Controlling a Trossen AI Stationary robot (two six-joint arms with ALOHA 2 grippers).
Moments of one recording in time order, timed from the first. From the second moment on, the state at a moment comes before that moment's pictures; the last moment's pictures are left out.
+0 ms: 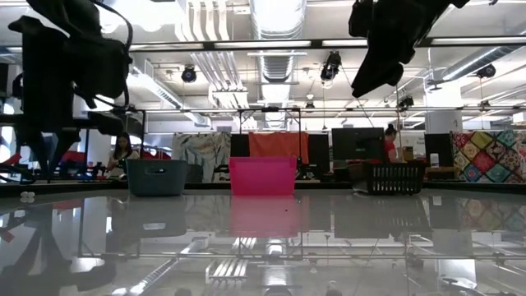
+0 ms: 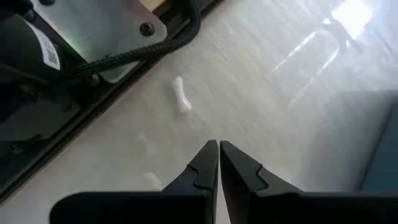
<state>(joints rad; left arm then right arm) -0.08 1.25 0.61 -1.16 -0.34 -2.51 -0.07 1.18 0.92 -0.57 0.05 0.24</state>
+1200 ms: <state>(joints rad) 0.09 1.42 0.70 -1.29 -0.25 -2.57 -0.06 1.18 0.92 -0.59 0.04 0.10</state>
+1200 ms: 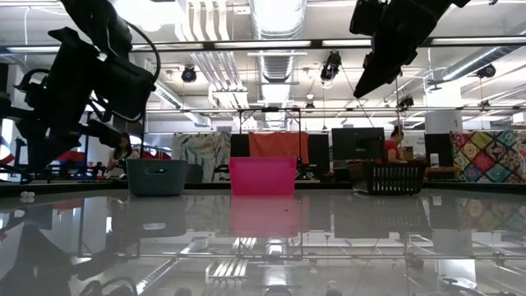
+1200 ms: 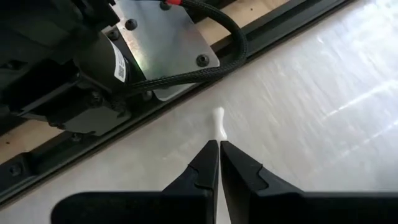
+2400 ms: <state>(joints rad) 0.20 1.55 0.73 -1.25 -0.20 -2.42 -0.06 1.15 0.92 -0.65 0.05 -0.04</state>
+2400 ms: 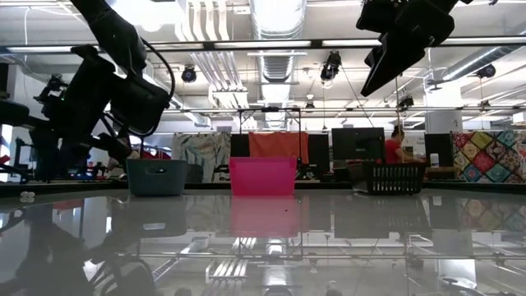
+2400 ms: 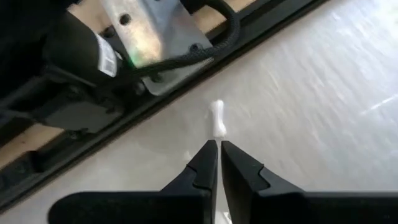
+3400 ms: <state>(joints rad) 0.23 1.66 0.70 -1.21 -0.22 -2.41 -0.06 1.15 0.90 -0.68 0.05 -0.03</state>
